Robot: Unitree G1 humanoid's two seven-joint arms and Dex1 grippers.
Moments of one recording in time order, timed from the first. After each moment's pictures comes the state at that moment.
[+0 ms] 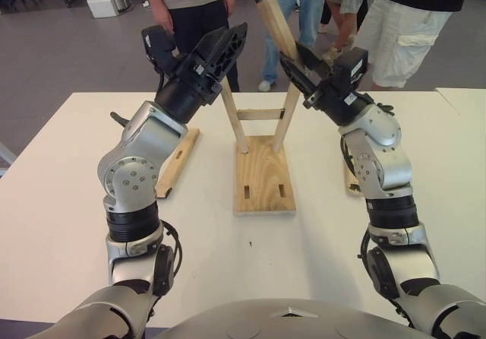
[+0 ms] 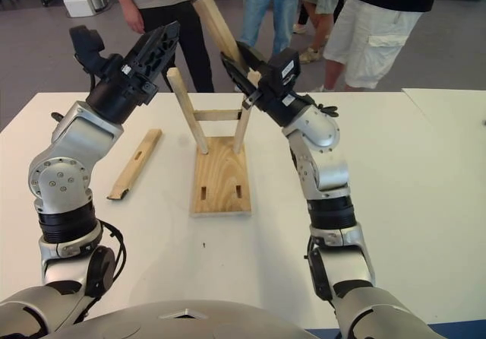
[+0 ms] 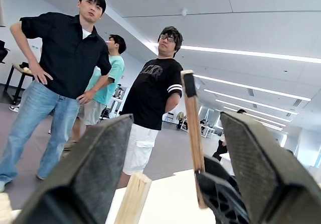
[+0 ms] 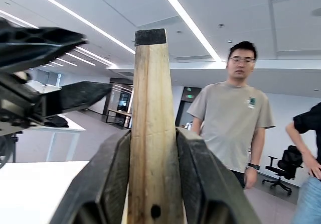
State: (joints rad) left arm -0.53 0.18 0.20 -0.39 -1.05 0.66 -0.14; right arm -0.53 -0.24 0.04 -0.08 0.40 0.07 0.61
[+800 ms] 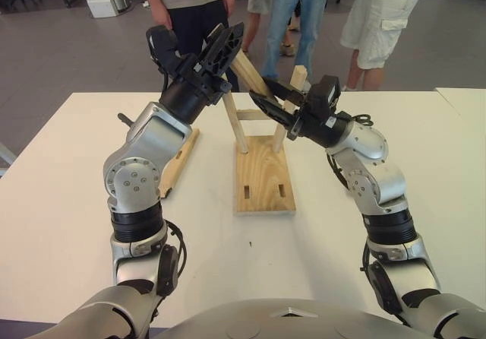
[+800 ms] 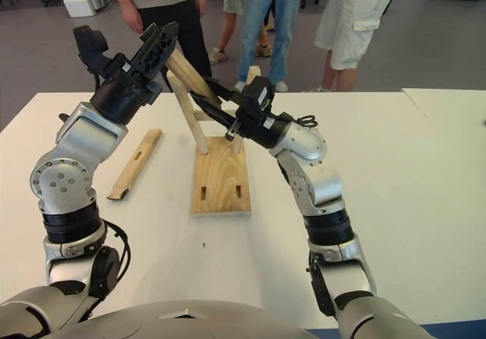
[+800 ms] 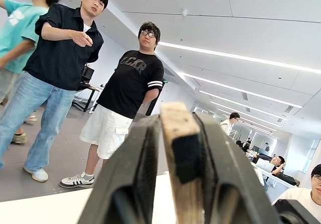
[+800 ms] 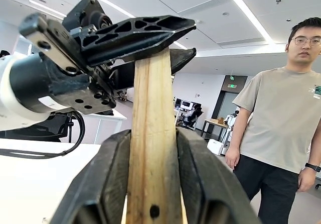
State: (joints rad) left arm -0.53 0.16 0.18 -0.40 -1.10 0.67 -0.09; right arm -0.46 -0.26 0.12 -0.17 0.42 0.15 0.73
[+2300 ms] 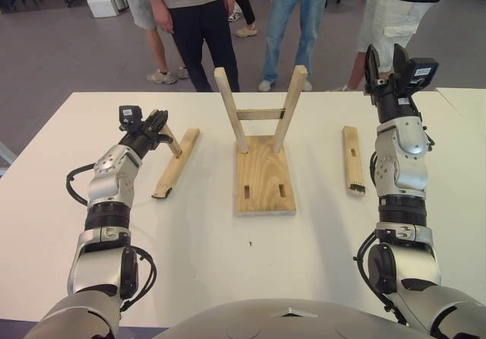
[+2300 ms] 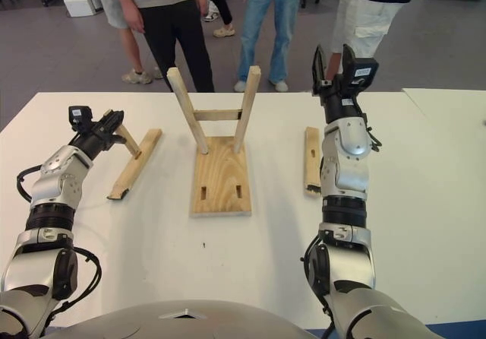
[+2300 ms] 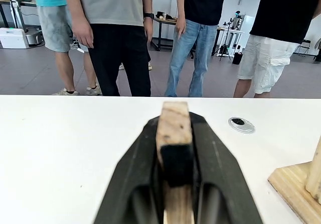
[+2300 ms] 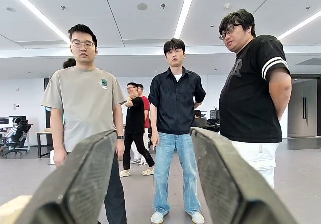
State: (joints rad) left arm -0.48 0.43 0.21 0.59 -0.39 0.10 -0.49; right arm -0.53 -0.23 -0.27 0.22 0.23 -0.12 0.21
